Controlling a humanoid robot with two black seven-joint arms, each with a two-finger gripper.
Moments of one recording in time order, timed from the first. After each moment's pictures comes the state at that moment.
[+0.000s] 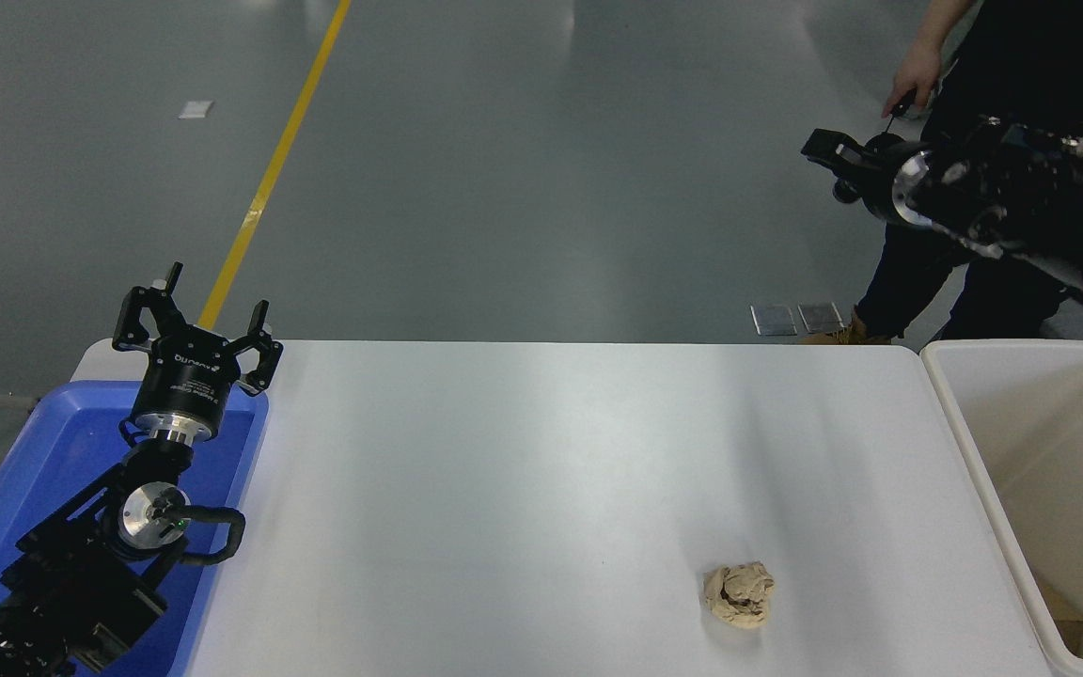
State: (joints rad) left arm -0.54 0.24 -0.94 -0.52 0.00 -0.56 -0.50; right arm 1.71 -0.21 -1.12 0.65 0.13 0.28 -0.03
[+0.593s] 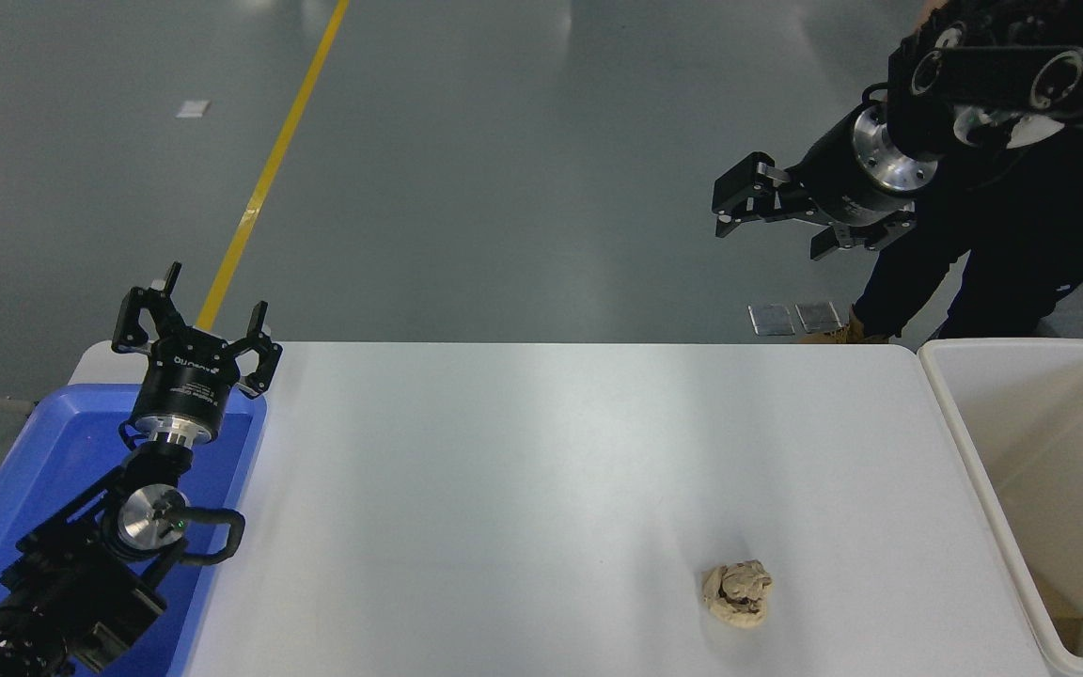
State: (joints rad) left arm -0.54 0.24 -0.94 -0.52 0.00 -0.56 -0.50; right arm 2.23 -0.20 -1.28 1.25 0.13 0.72 -0.03
